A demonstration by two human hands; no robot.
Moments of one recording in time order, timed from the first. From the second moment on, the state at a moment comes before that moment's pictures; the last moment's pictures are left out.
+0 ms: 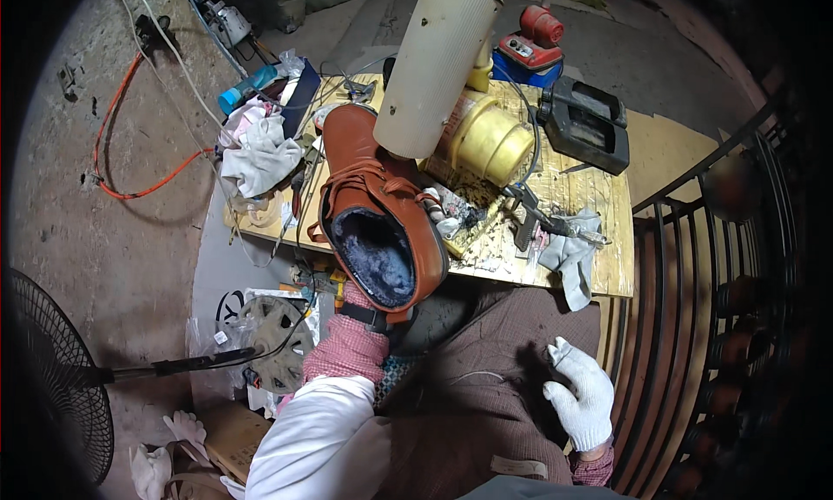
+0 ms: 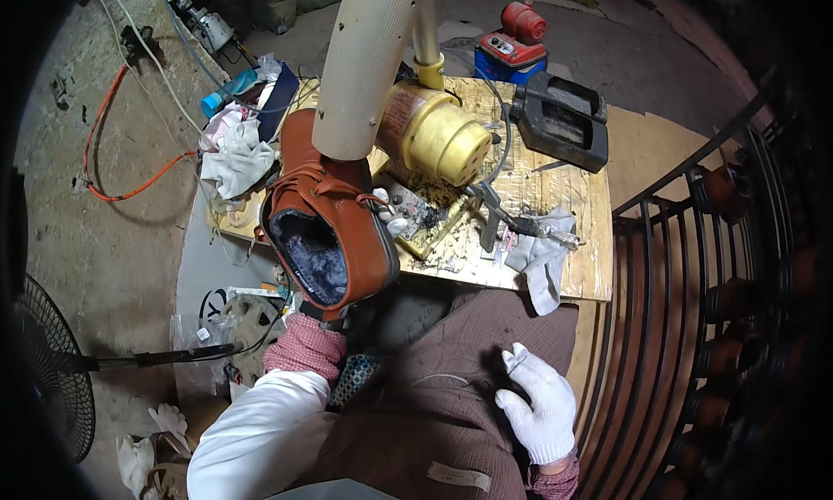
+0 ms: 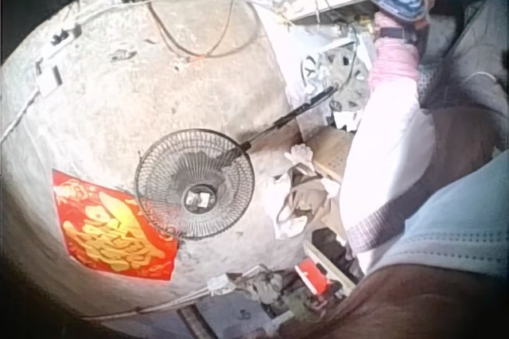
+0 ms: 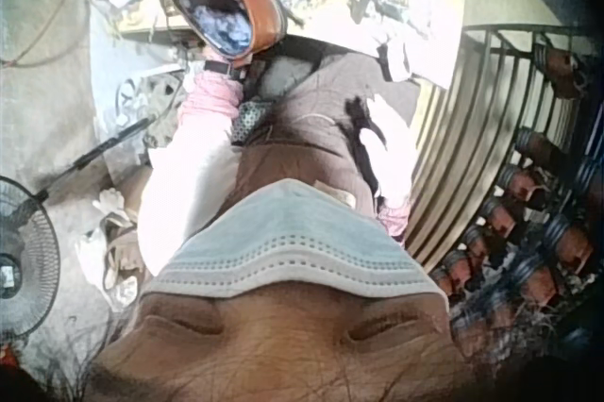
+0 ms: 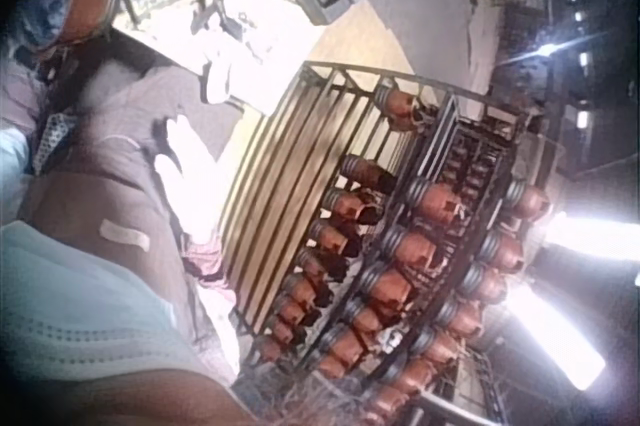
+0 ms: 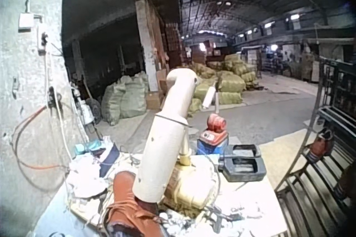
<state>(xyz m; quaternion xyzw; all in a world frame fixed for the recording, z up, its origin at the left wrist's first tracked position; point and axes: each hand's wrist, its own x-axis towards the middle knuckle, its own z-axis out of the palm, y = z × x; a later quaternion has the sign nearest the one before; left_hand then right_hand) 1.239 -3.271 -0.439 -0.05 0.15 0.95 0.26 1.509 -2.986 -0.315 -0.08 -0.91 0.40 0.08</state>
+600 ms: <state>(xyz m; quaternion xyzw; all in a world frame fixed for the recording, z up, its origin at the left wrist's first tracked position) 1.257 -3.244 -0.351 -0.06 0.46 0.88 0.12 1.495 -2.976 -0.325 -0.05 -0.92 0.38 0.08</state>
